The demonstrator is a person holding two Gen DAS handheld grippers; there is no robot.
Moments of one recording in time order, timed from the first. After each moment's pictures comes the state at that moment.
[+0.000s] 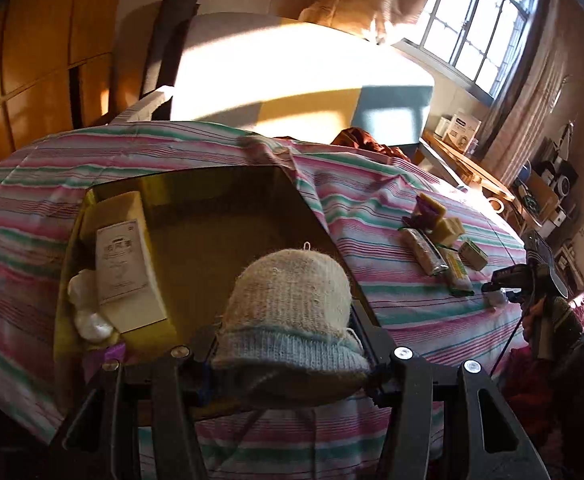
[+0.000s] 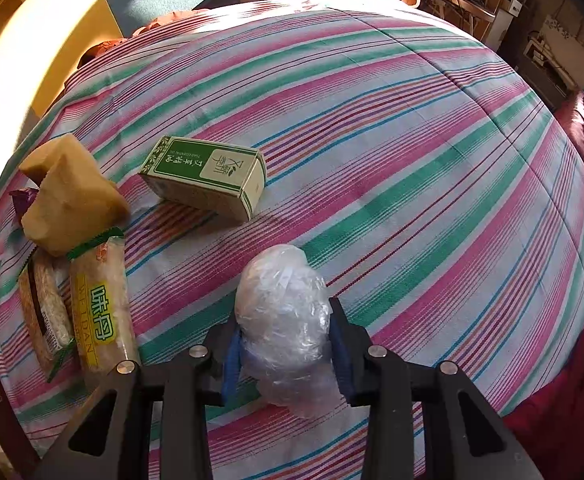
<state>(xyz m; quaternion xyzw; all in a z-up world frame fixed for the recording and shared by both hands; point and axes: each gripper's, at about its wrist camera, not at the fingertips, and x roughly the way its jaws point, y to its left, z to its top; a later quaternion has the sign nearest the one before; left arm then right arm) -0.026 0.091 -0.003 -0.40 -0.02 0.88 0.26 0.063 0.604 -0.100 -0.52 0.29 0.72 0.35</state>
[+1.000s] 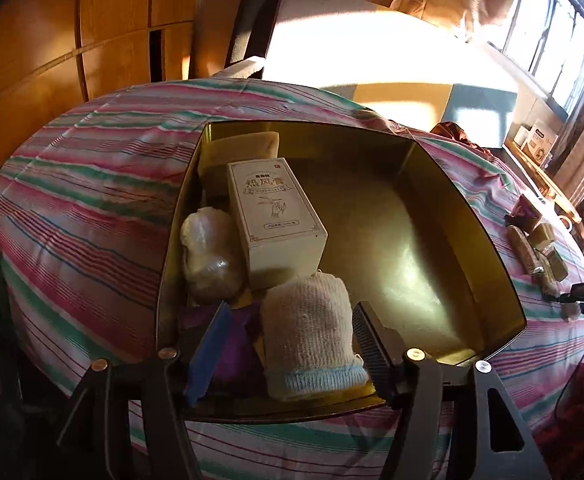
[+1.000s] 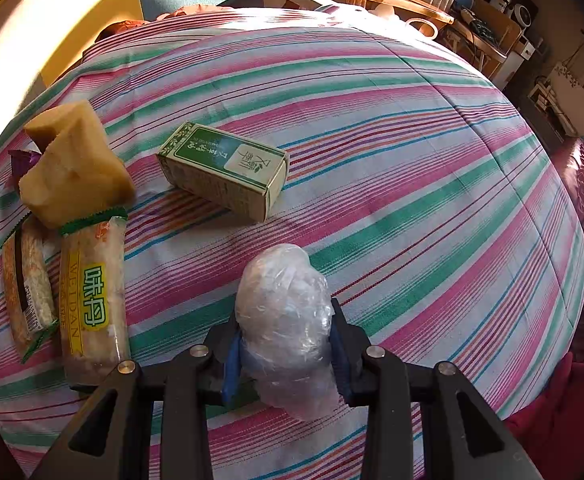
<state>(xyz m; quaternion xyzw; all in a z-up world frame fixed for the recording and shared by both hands) -0.047 0.026 -0.061 -0.44 -0.01 0.89 0.14 0.065 0.589 -0.102 -0.54 0.21 0.73 0.36</state>
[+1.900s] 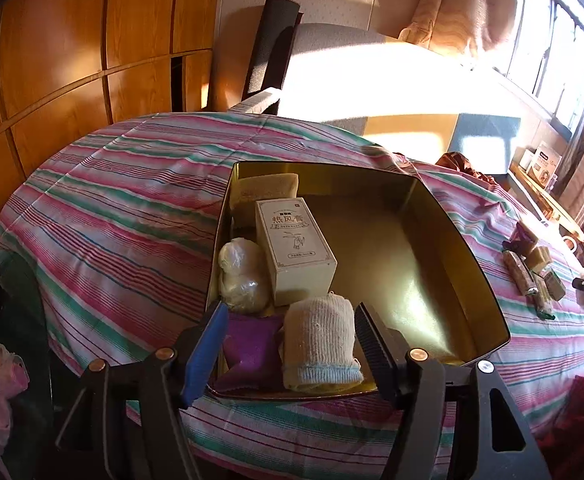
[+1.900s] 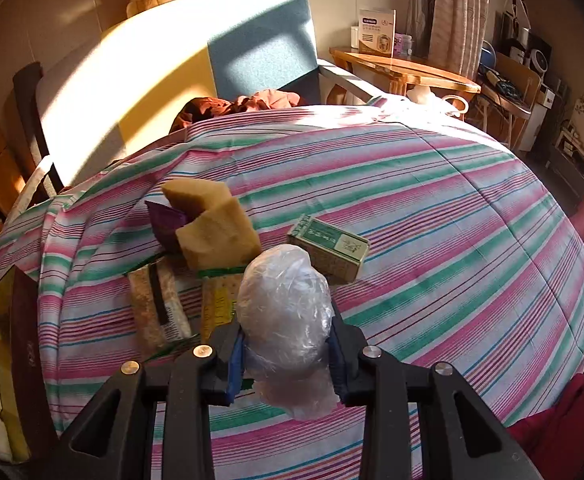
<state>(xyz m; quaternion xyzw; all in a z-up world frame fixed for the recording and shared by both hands) -0.027 0.004 -0.027 -0.39 -0.03 0.91 0.11 0.050 0.511 -0.020 -0.41 0.18 0.85 0.29</state>
